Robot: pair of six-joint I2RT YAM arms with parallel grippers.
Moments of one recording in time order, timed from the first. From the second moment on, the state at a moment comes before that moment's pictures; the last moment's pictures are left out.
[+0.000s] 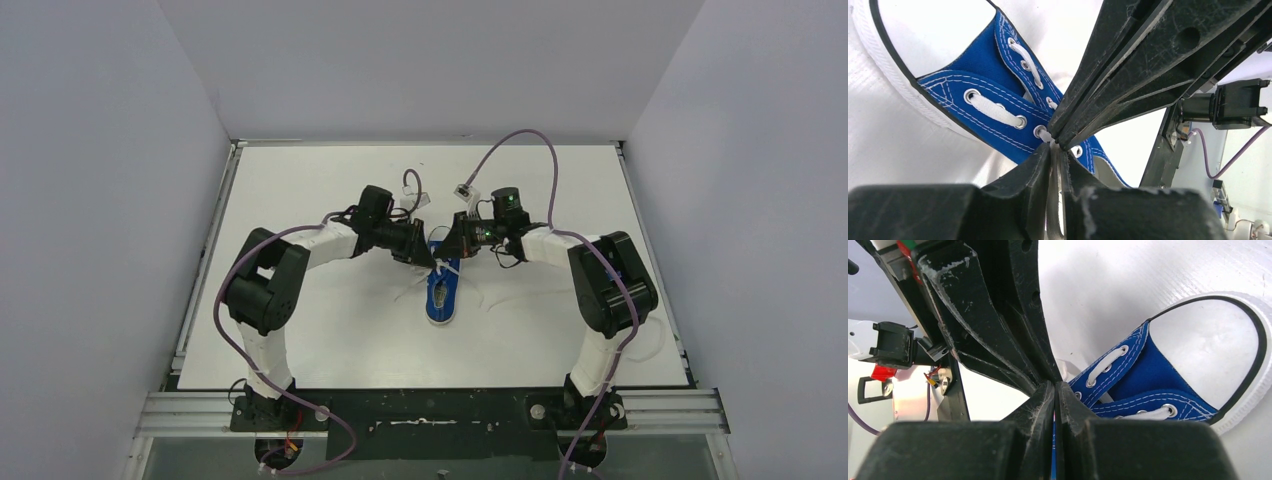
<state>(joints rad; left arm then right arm) -0.50 1.91 1.15 -0.03 0.79 -0.30 0.38 1.84 1.01 0.17 -0.92 0.28</state>
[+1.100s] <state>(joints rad) -0.50 1.83 0.93 0.37 0.66 -0.41 0.43 1.59 0.98 -0.22 -0.70 0.36</state>
